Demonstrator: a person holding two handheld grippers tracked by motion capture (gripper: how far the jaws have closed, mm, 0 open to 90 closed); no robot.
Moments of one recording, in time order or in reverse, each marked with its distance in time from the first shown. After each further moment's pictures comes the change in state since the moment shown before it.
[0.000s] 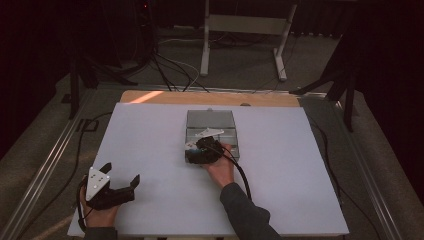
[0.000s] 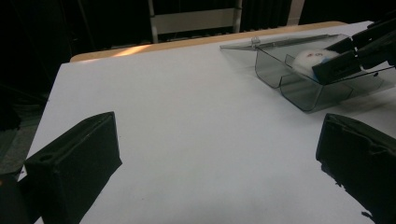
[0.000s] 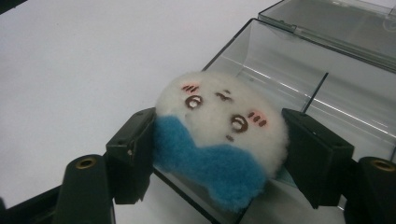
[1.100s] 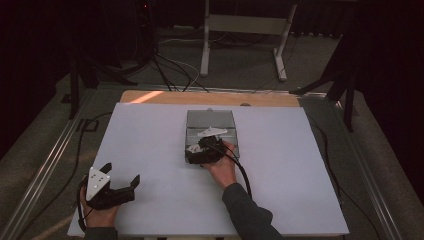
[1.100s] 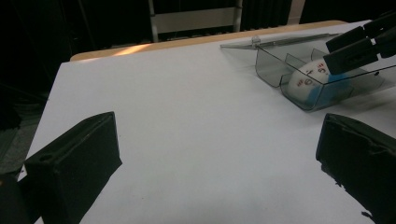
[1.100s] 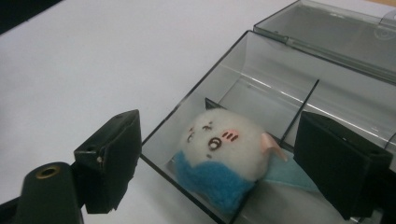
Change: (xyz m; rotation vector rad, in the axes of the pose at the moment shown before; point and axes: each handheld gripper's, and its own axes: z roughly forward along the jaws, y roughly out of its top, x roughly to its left) left arm 0.000 0.000 0.000 0.003 0.001 0.001; right arm -0.003 0.002 -0.010 -0.031 0.021 0.016
